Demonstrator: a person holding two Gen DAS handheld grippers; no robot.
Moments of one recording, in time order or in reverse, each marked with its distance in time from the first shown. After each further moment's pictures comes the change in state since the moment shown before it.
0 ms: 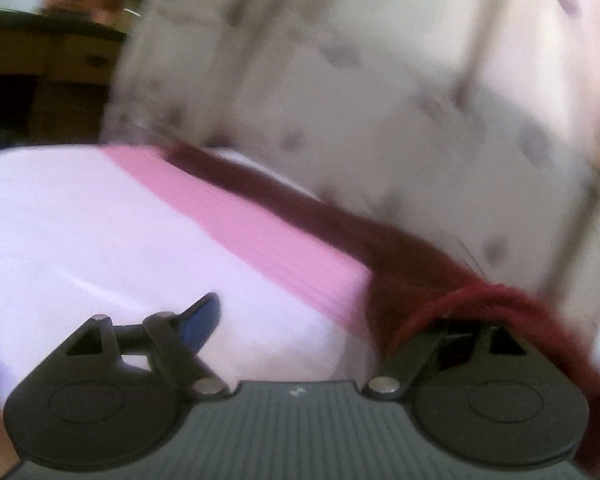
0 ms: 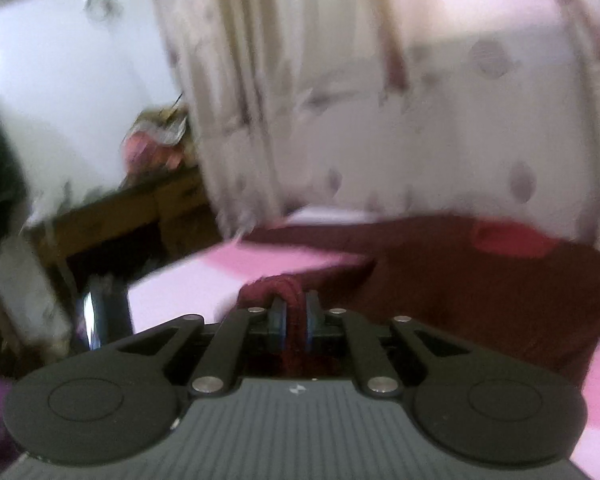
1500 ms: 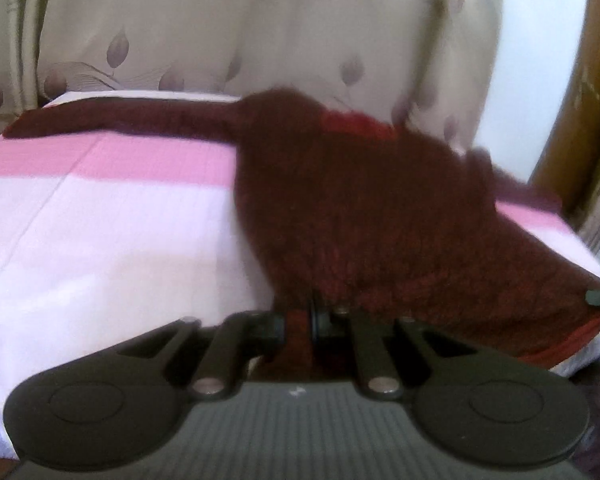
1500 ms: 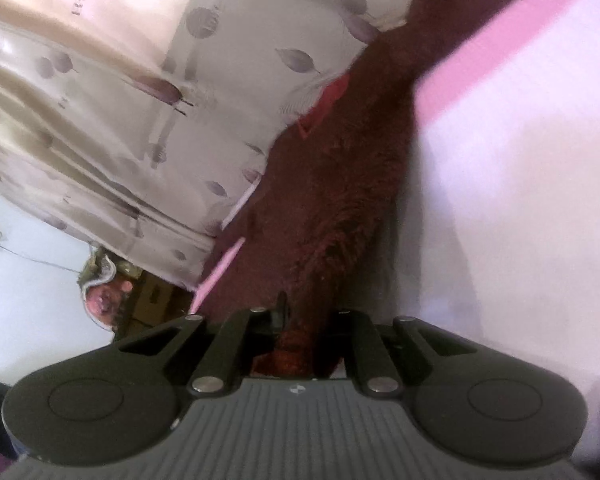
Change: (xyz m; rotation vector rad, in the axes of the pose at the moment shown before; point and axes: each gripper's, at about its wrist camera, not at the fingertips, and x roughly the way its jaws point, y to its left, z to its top) left arm 0.009 0.008 -0.004 0.493 0.467 -0.463; right arm -0.125 -0.072 -0.155 0.882 -0.094 -0.103
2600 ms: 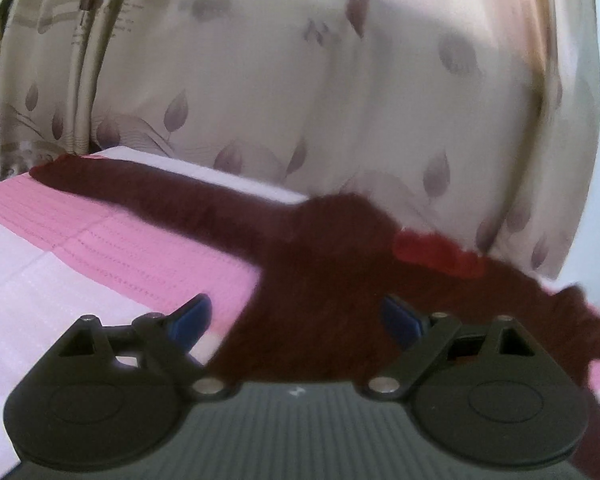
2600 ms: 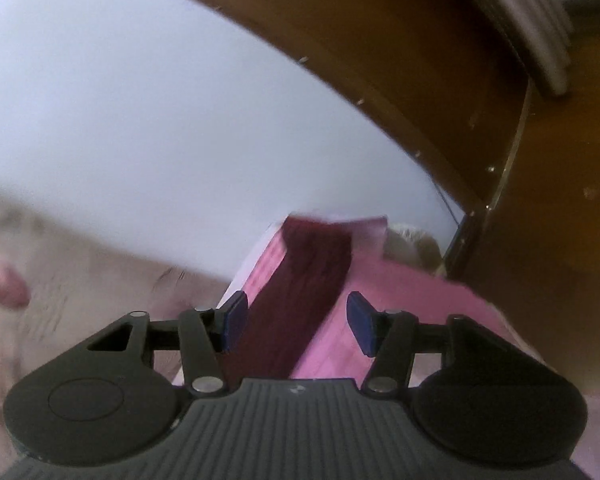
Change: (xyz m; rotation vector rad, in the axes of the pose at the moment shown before) left arm 0.108 -0.030 0.073 -0.185 -0.286 0.250; right arm -0.137 -0.221 0.269 0.275 -0.740 -0.391
